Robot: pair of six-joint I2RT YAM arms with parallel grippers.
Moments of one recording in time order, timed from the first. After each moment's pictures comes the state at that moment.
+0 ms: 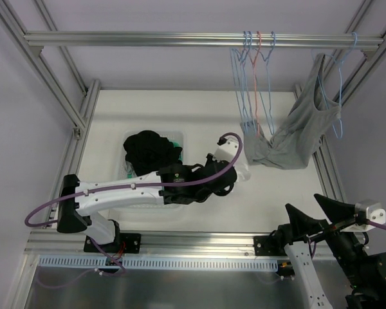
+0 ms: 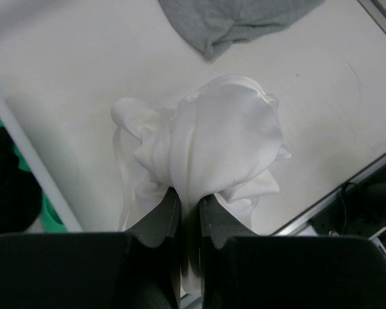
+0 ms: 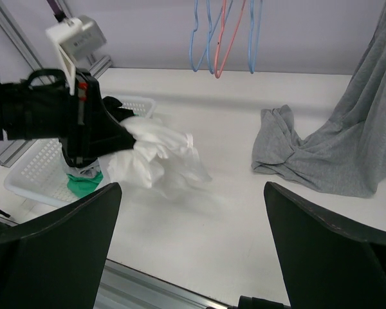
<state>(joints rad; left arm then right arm) -1.37 1.54 1.45 -0.62 -0.61 -0.51 0.14 0.14 1.30 -1.14 -0.22 0.18</state>
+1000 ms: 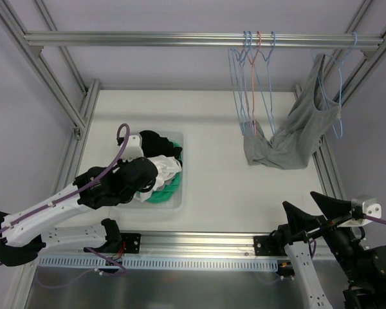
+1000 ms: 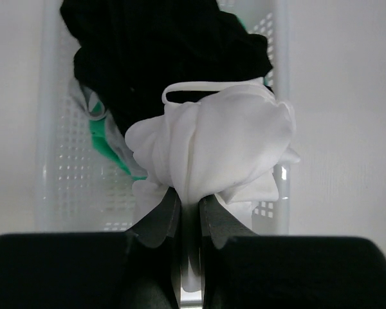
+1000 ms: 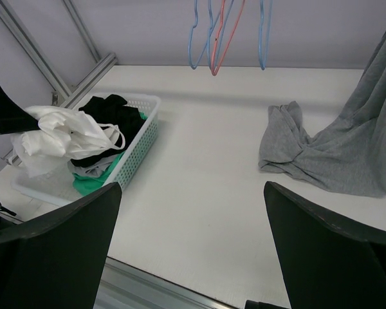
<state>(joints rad) -1.12 0.93 1.11 -1.09 -0.76 -0.89 0.14 0.14 1.26 -1.11 -0.24 0.20</state>
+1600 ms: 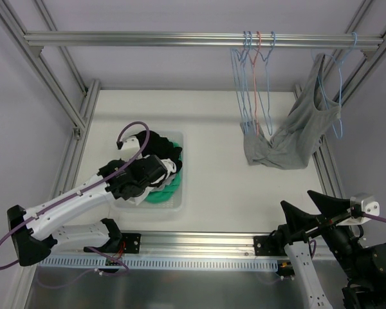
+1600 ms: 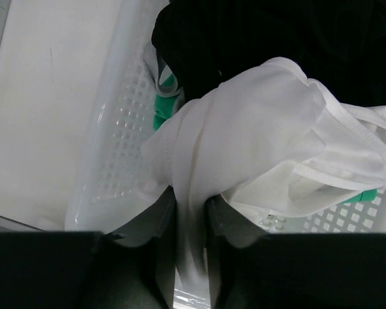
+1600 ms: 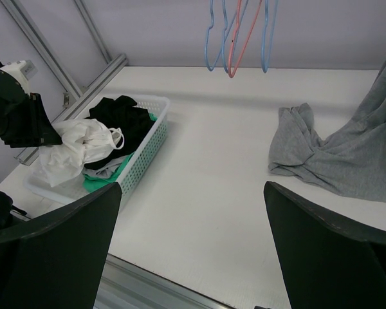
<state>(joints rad) -0.95 1.04 1.01 -1.22 -0.80 -1.09 0.14 0.14 1.25 -1.08 -0.27 0.23</state>
